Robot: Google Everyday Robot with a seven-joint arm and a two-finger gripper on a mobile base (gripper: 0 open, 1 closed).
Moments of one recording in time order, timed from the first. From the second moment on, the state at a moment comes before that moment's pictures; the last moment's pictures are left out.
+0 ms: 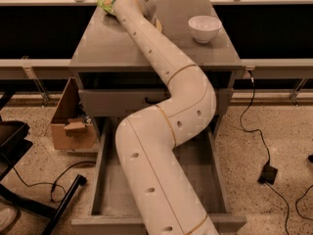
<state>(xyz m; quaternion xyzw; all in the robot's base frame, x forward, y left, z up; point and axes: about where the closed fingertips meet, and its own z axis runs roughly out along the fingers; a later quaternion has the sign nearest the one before) 0.984 0.016 0.842 0.09 0.89 -0.02 0.44</state>
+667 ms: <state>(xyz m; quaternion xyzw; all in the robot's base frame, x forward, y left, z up) 0.900 -0.008 0.916 0.13 0.92 0.00 0.37</state>
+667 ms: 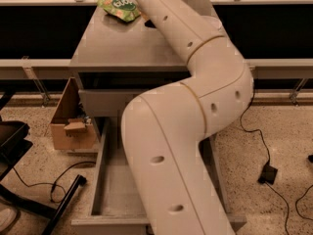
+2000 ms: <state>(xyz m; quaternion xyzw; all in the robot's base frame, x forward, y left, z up) 0.679 -0.042 0.997 0.12 0.90 0.23 0.35</state>
